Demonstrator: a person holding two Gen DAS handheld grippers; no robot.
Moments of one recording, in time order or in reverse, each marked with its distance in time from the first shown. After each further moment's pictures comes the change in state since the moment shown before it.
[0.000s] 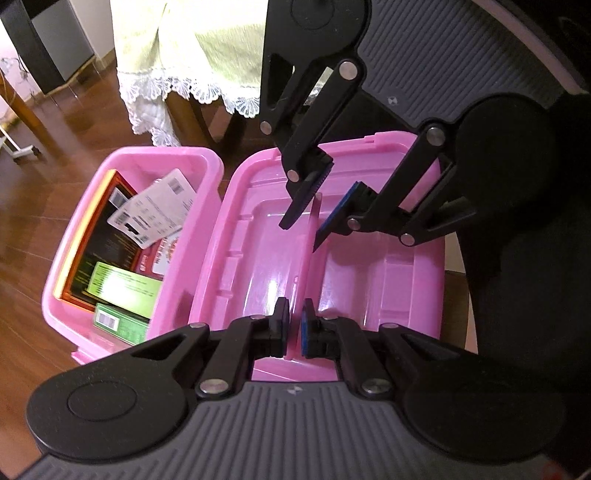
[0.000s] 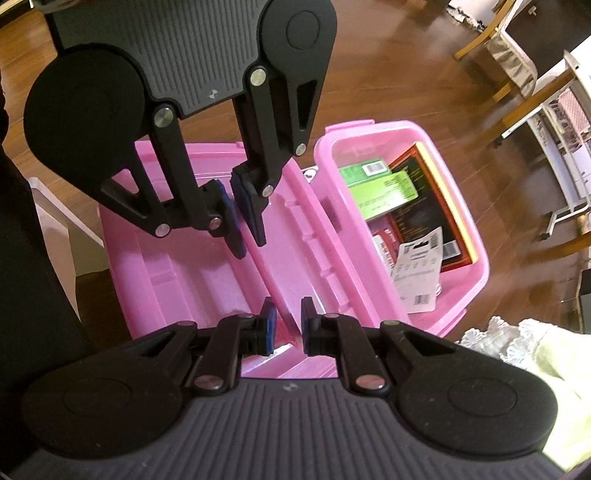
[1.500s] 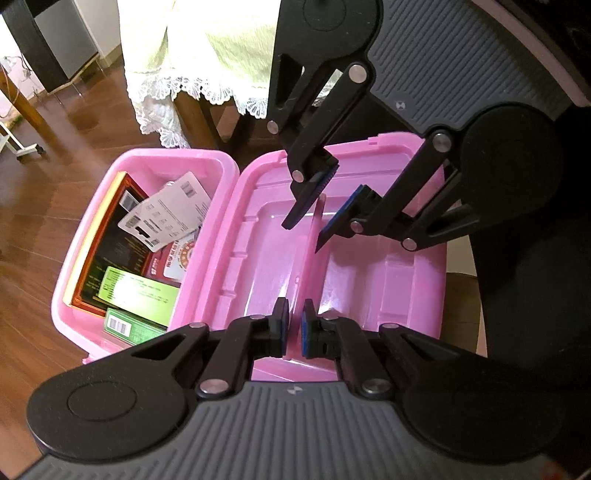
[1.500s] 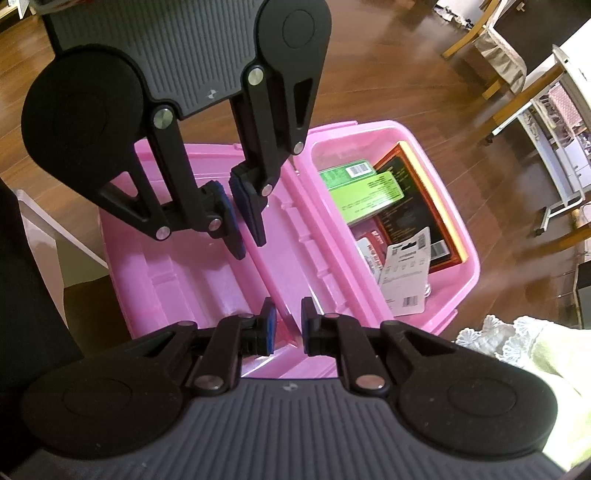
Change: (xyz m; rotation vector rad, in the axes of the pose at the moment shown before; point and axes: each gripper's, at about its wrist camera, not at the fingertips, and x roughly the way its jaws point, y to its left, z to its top) left arm -0.008 0.013 0.006 0.002 0.003 0.024; right arm -0.007 -0.011 0.001 0.024 -0.031 -0.040
